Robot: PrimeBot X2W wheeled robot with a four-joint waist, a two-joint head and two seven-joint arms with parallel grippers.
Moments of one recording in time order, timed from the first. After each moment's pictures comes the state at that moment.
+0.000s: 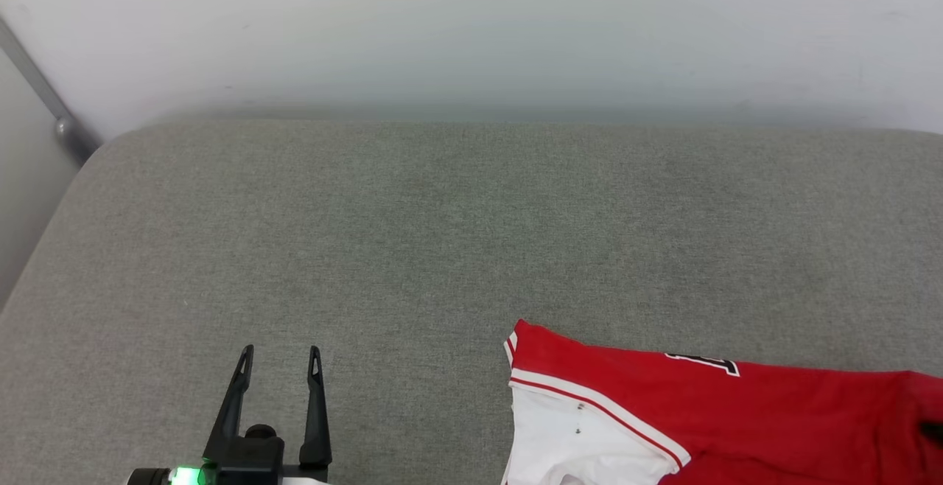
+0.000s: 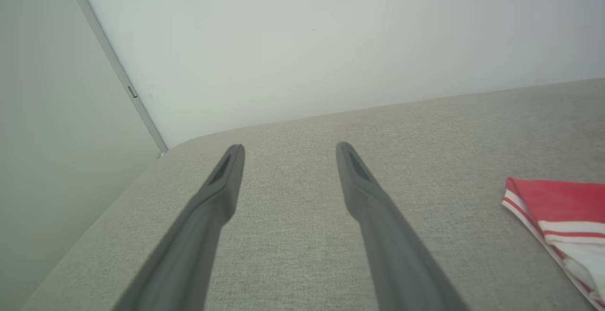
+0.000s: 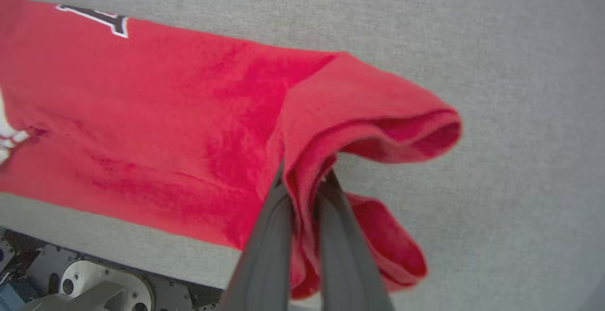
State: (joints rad) left arm 0.11 0.18 -0.21 0.00 -0.04 0.27 -0.26; right arm -0.06 -0.91 0.34 0.33 0.95 0.13 0.45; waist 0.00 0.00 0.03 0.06
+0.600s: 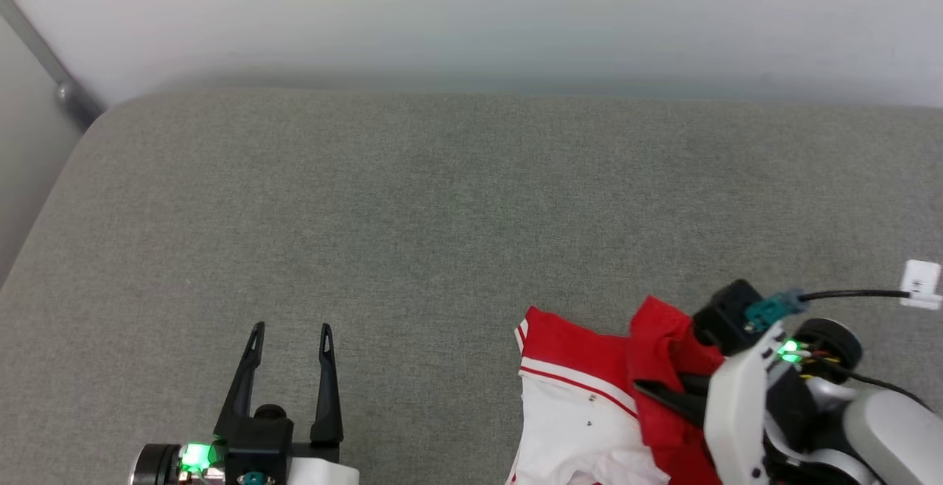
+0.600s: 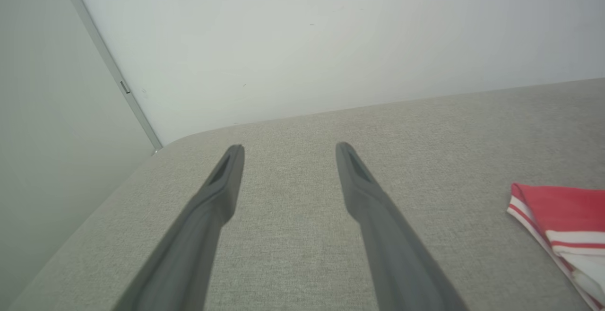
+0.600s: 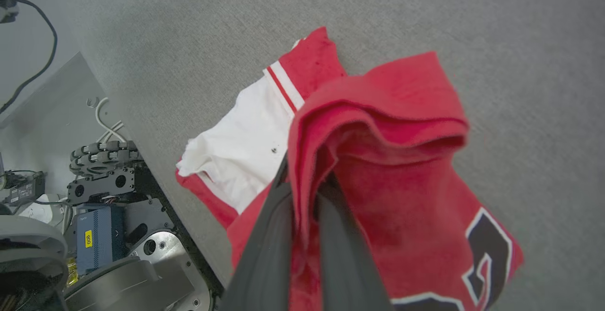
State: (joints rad) left arm 0.08 0.16 -0.21 0.00 -0.02 0.24 -0.26; right arm -0.29 -0.67 0.63 -0.13 0.79 0.13 0.61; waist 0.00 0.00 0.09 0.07
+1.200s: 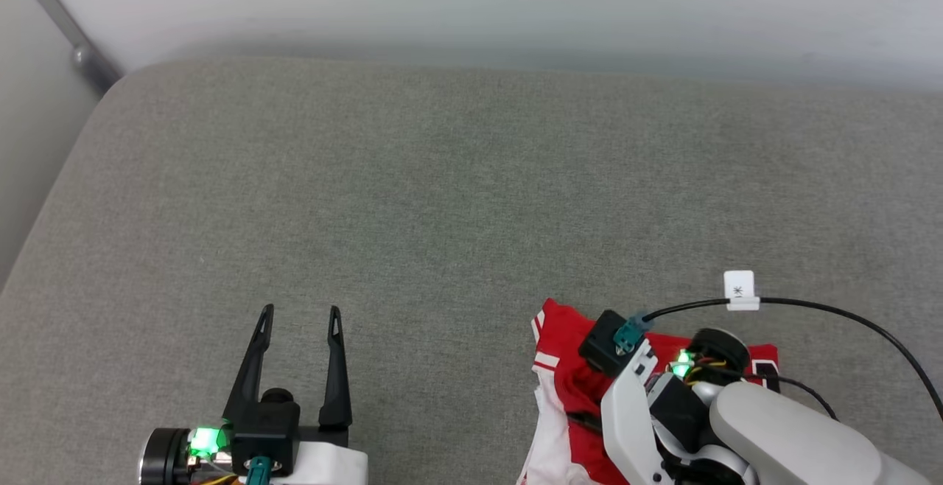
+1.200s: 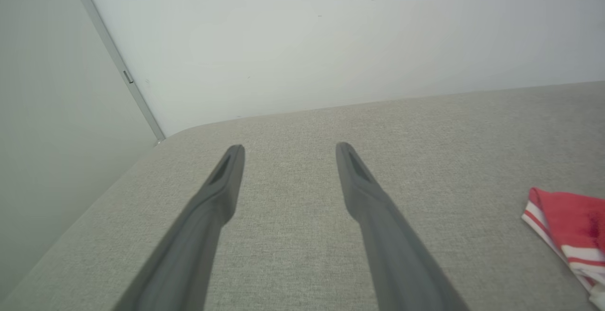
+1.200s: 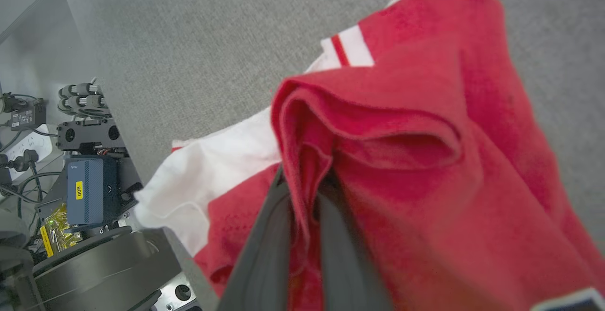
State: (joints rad) left arm 0.03 0.13 -0.21 0.01 -0.01 0.22 -0.26; right arm -0.59 -0.45 1.07 0.30 0.77 0.13 0.51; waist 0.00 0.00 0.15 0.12
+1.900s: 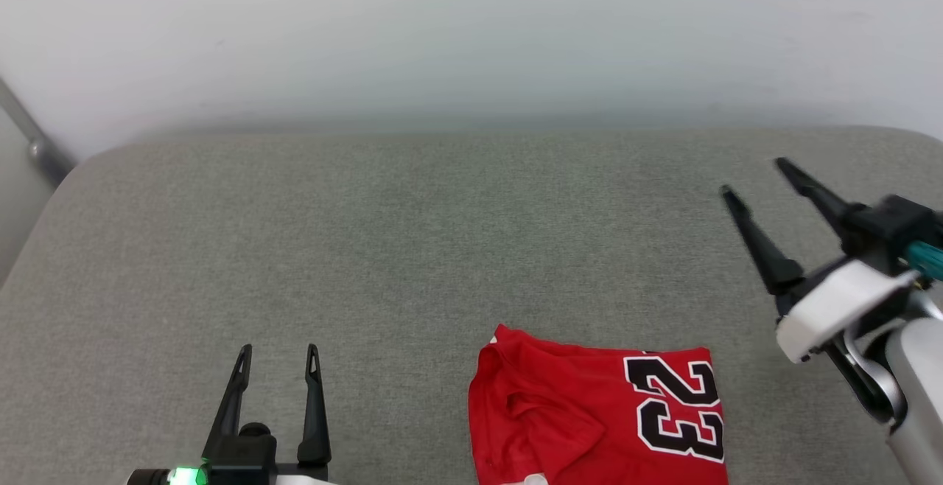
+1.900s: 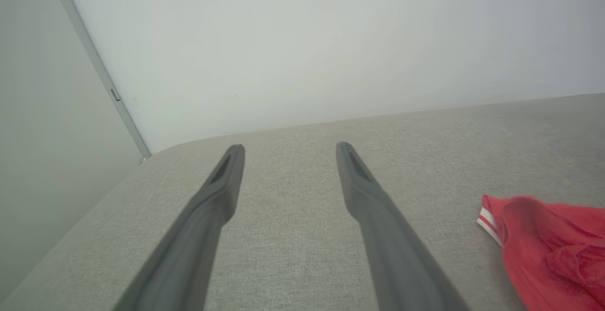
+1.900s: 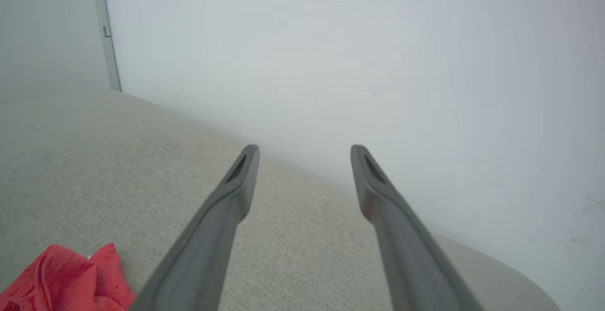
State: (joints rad) left arm 0.12 0.13 -0.16 0.00 -0.02 0.20 -0.26; right arm -0.43 -0.50 0.41 0.27 0.39 0.13 -0.14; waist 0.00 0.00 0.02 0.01
